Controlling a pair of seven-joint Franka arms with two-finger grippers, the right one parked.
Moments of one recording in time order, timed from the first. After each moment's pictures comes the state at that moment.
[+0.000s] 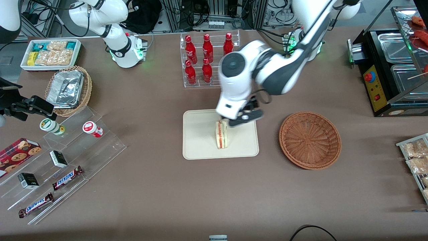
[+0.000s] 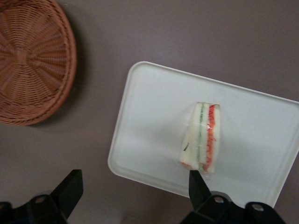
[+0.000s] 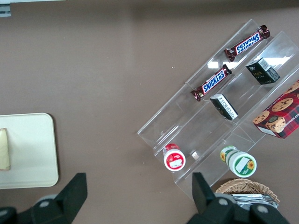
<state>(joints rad) -0.36 0.38 -0.39 -1.51 0.21 1.75 -1.09</state>
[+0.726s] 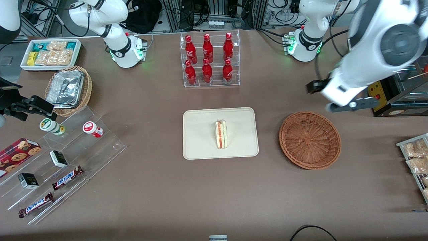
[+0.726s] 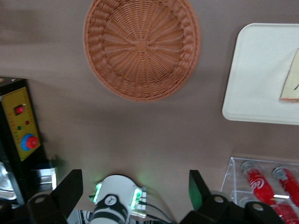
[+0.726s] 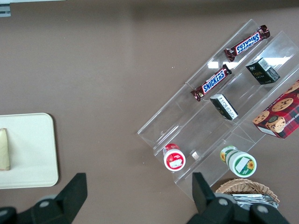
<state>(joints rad) 0.10 0.09 -0.37 -1.51 0.05 1.29 -0.34</state>
